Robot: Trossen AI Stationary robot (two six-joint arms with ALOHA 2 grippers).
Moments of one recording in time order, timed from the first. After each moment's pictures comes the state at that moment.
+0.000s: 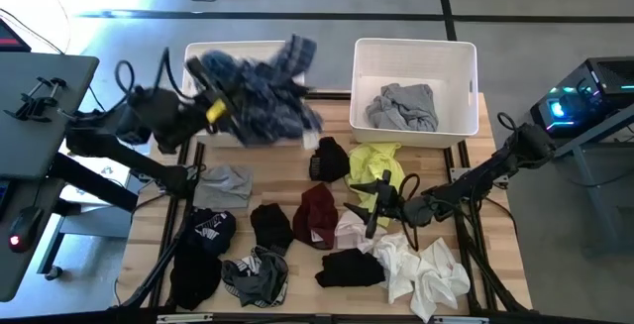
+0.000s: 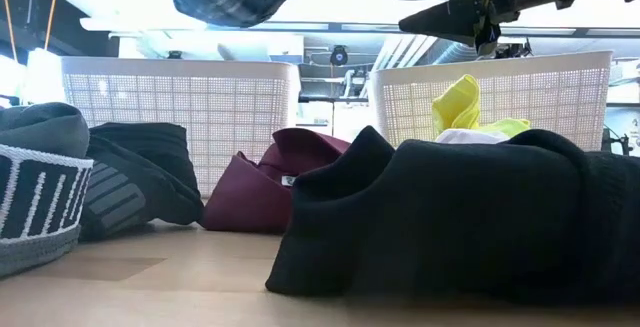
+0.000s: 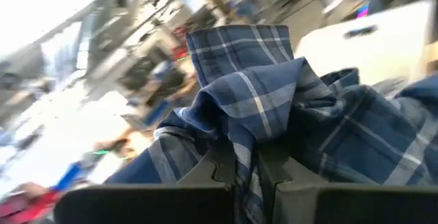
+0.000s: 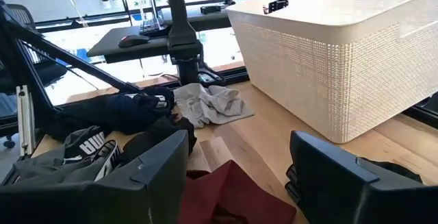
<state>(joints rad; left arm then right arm) -0.16 1.14 1.55 -0.45 -0.98 0.73 0.49 1.43 0.58 0.69 0.79 0.22</state>
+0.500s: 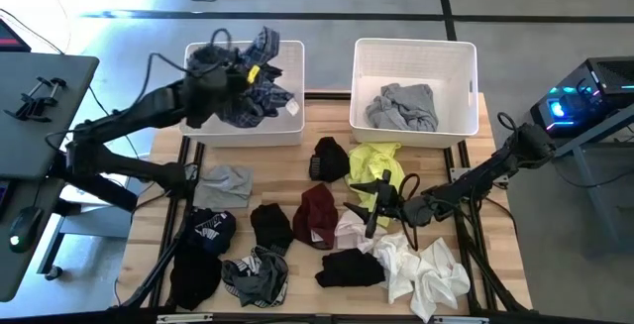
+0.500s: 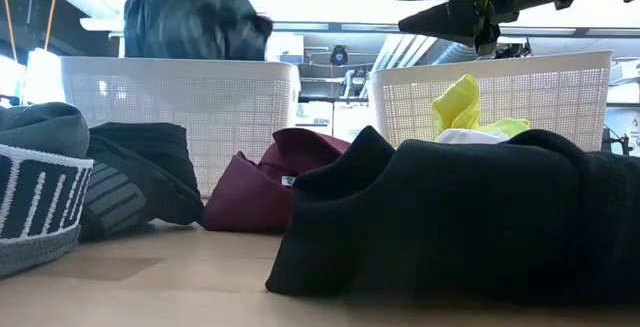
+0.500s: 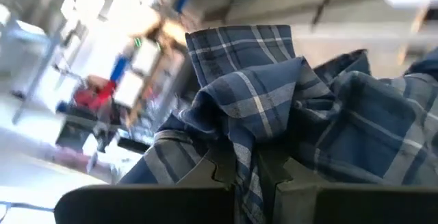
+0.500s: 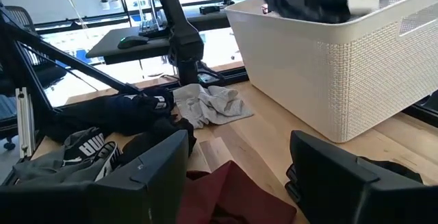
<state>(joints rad) 0.34 1.12 1.26 -0.58 -0.88 0.65 0.49 1.43 0.58 0.69 0.79 0.23</state>
